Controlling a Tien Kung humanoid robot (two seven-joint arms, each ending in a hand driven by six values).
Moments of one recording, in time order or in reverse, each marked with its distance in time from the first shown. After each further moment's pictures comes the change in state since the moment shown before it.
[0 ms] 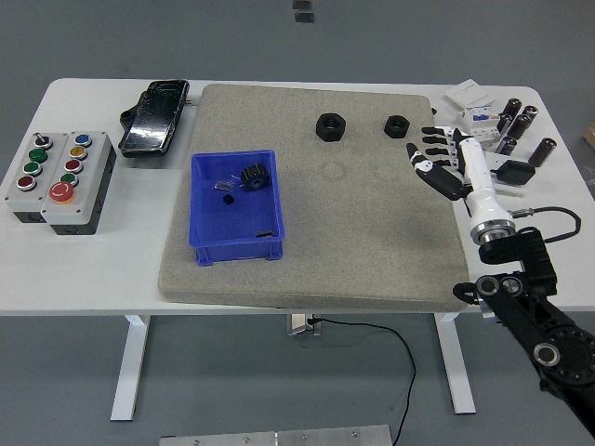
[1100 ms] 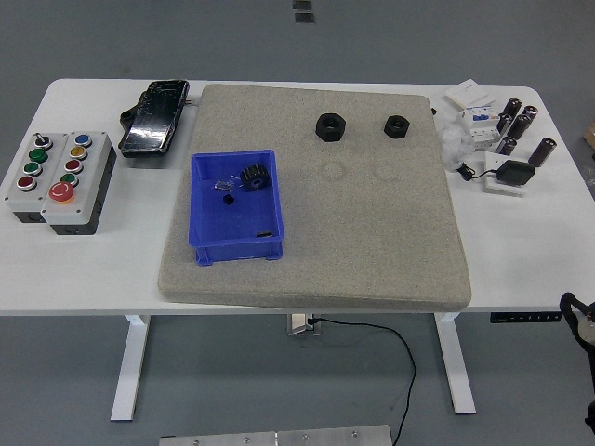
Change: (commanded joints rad) left arm -0.016 0.035 -0.017 0.000 0.002 -0.004 0.007; right arm -0.176 0.033 0.457 0.051 0.475 0.128 0.264
